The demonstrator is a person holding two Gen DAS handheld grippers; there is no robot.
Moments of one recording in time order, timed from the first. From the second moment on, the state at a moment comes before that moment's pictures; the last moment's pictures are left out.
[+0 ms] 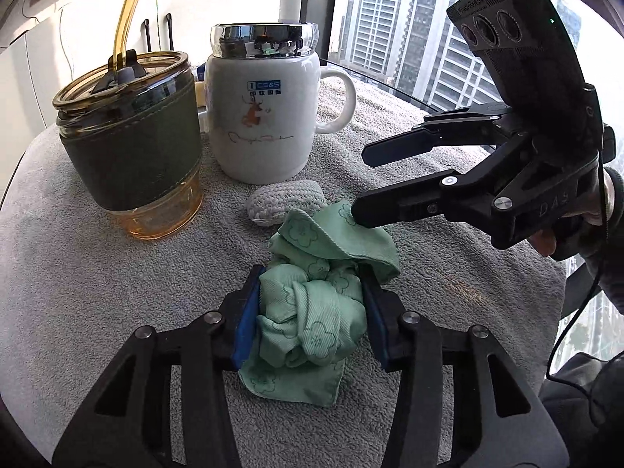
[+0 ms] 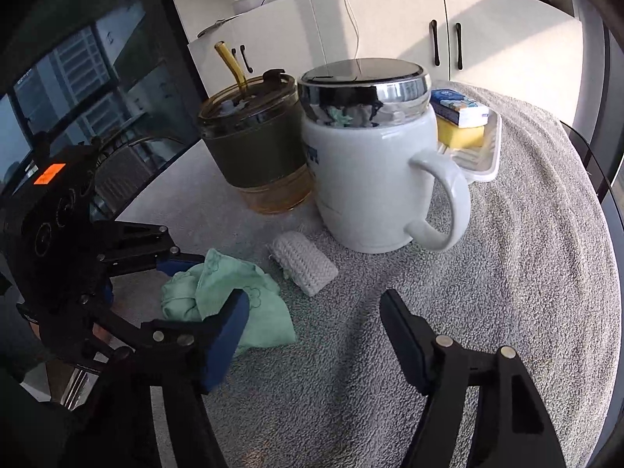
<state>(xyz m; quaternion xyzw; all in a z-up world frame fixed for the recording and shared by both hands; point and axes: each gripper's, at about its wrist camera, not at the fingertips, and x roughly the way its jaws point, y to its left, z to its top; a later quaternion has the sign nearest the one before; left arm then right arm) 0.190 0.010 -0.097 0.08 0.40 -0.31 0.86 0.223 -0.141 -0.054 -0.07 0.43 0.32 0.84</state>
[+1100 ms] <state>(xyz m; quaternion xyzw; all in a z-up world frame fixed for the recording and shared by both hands) 0.173 0.059 -0.081 0.03 0.41 -0.24 0.88 0.184 -0.135 -0.051 -0.16 0.42 0.25 0.86</state>
